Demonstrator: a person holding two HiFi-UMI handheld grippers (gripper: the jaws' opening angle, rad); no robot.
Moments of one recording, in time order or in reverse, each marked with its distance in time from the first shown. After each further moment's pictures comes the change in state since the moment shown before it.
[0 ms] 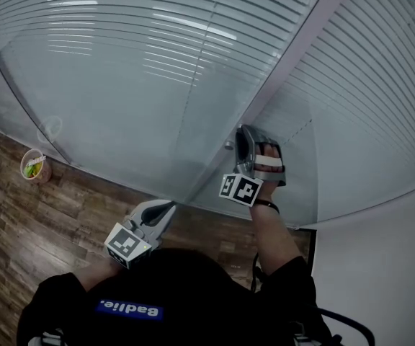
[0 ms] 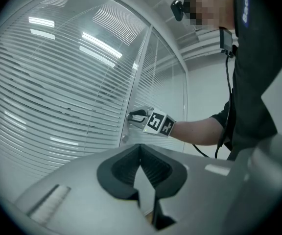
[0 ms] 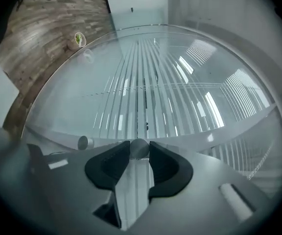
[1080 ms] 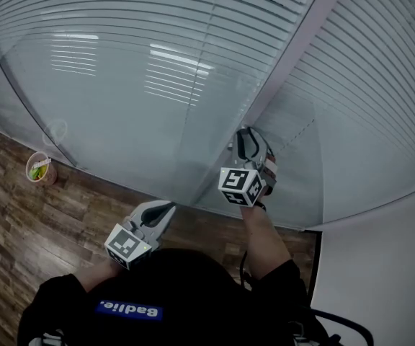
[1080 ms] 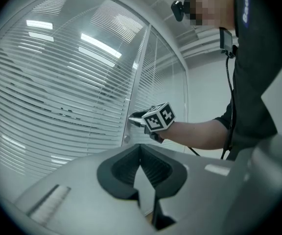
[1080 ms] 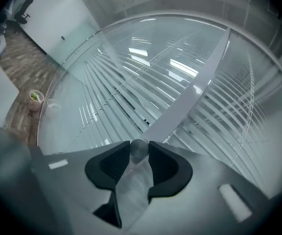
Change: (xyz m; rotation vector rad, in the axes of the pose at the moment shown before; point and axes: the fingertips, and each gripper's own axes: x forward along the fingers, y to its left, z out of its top) left arm -0.006 0.006 0.002 0.022 0.015 0.018; right arm 0.001 -0.009 -0.002 0.704 -0.003 0.021
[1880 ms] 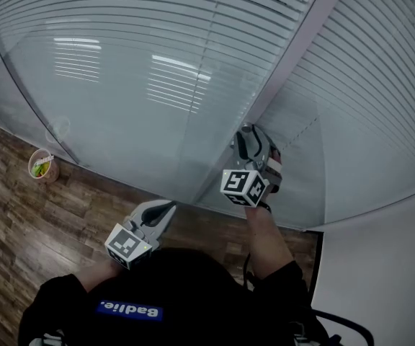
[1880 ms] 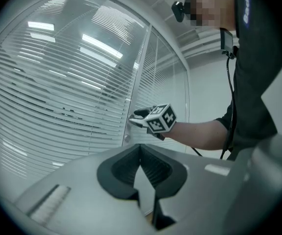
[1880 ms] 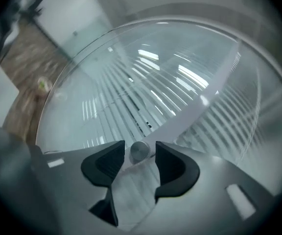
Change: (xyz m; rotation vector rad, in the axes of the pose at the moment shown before) left arm -0.010 -0.005 0.000 0.000 -0.009 0.020; right arm -0.011 0.004 0.009 -0.158 -0.033 0.012
